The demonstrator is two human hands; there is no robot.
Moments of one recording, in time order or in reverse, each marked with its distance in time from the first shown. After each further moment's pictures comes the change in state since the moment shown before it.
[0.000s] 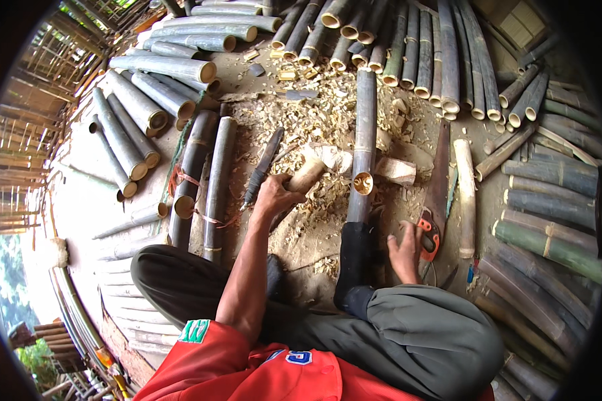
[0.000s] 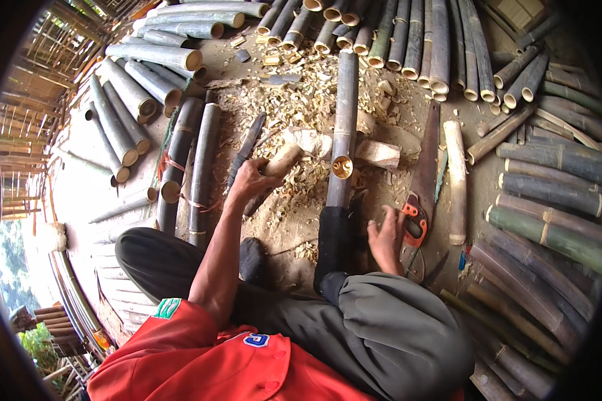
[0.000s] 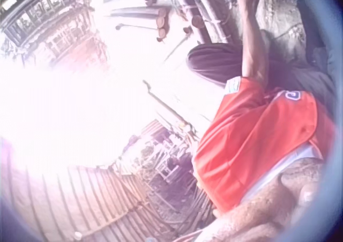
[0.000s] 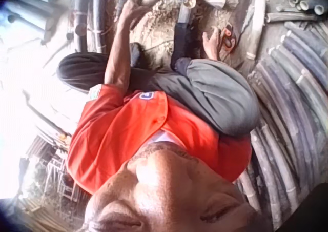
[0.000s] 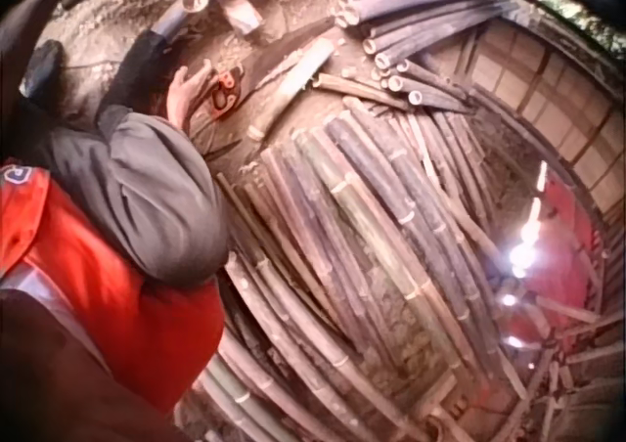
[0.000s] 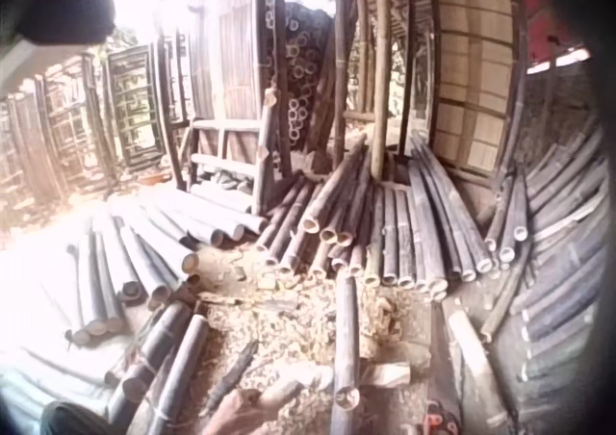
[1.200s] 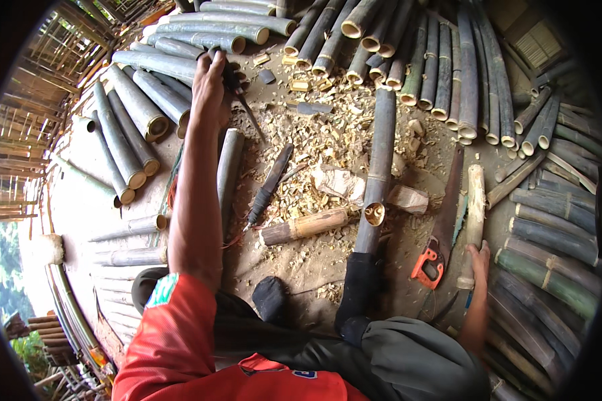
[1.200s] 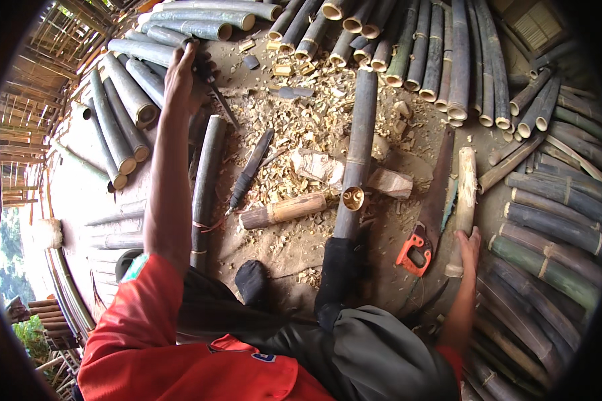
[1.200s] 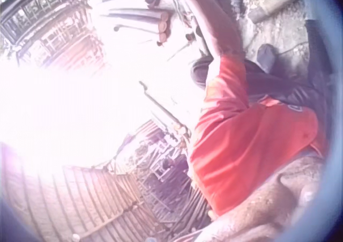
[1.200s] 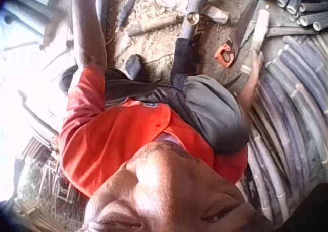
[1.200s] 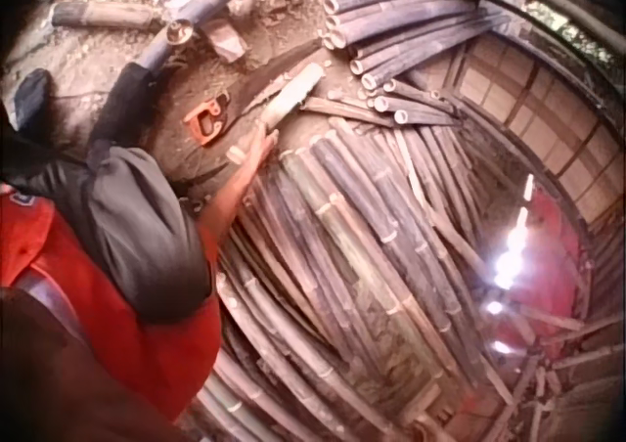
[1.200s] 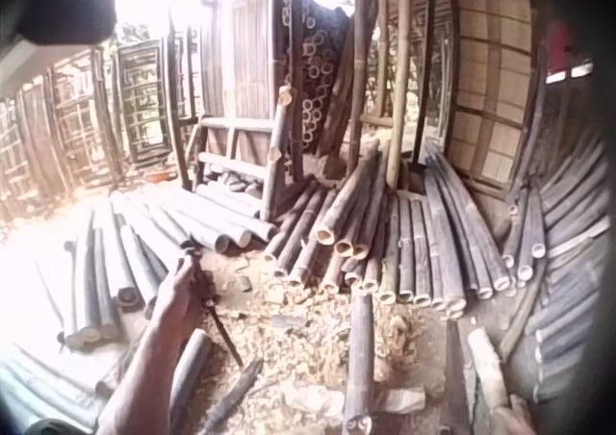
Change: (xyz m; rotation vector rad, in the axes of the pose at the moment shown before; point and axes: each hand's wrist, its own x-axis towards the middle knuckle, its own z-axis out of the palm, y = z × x) left_hand 0.137 0.086 -0.223 -0.916 0.444 0.422; right_hand 0.117 0.205 -0.111 -0.169 -0.066 0.599
